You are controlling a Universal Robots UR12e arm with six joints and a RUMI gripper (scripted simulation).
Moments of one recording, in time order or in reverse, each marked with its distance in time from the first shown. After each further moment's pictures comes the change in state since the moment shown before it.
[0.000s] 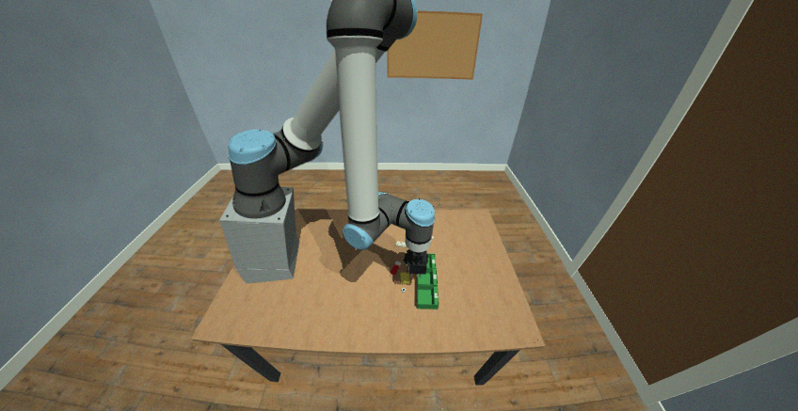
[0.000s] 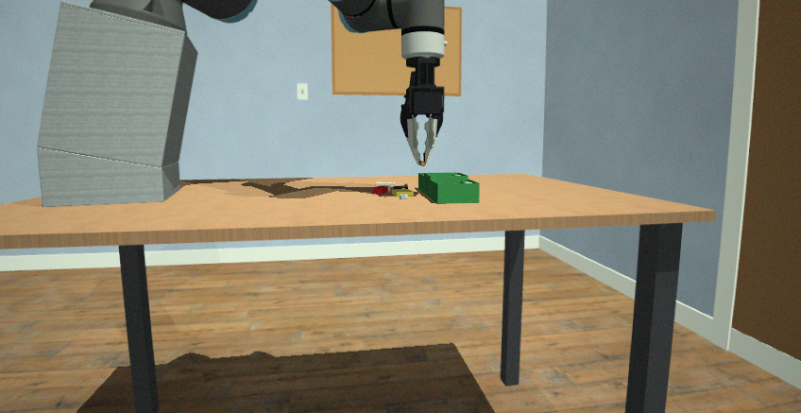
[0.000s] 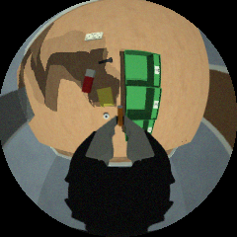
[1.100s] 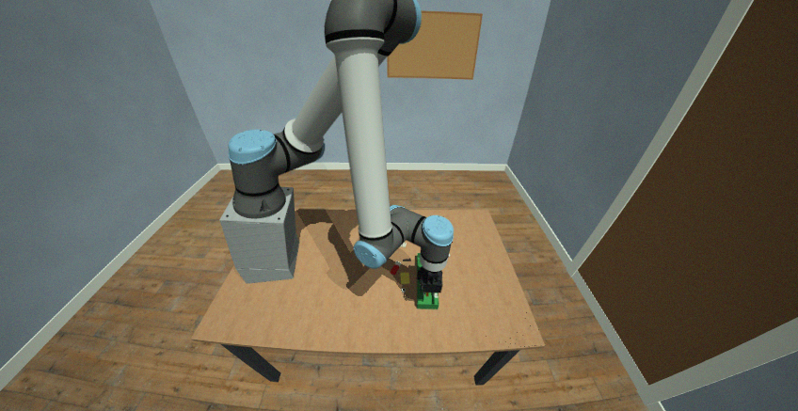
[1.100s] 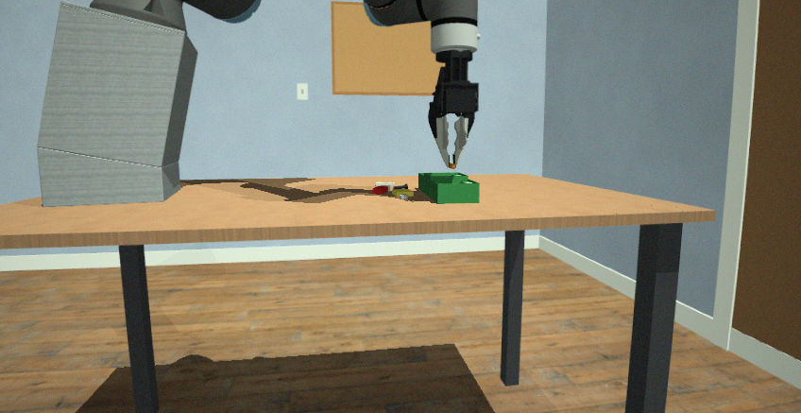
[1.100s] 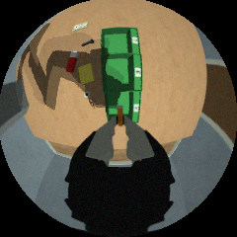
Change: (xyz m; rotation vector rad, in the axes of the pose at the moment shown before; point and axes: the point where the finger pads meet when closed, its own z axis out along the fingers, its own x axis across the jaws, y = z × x) arm 0.049 0.072 0.001 0.001 -0.001 -0.001
